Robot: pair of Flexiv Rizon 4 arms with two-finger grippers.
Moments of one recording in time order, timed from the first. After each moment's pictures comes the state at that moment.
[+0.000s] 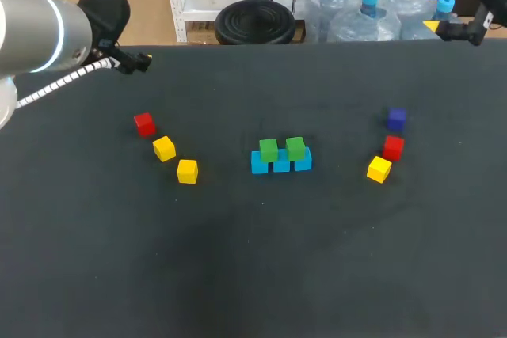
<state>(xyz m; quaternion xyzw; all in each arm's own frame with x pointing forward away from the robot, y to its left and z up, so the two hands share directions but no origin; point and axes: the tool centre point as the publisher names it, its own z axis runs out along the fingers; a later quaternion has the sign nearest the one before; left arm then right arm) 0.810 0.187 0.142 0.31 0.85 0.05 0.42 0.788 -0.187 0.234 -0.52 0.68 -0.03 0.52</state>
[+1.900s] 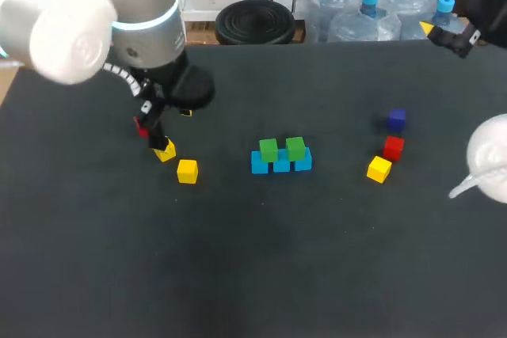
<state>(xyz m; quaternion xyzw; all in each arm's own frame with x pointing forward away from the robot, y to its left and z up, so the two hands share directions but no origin) 0.693 0.112 0.053 0.80 0.59 0.02 0.02 0.786 -0.188 0.234 -0.45 0.67 -0.11 0.58</state>
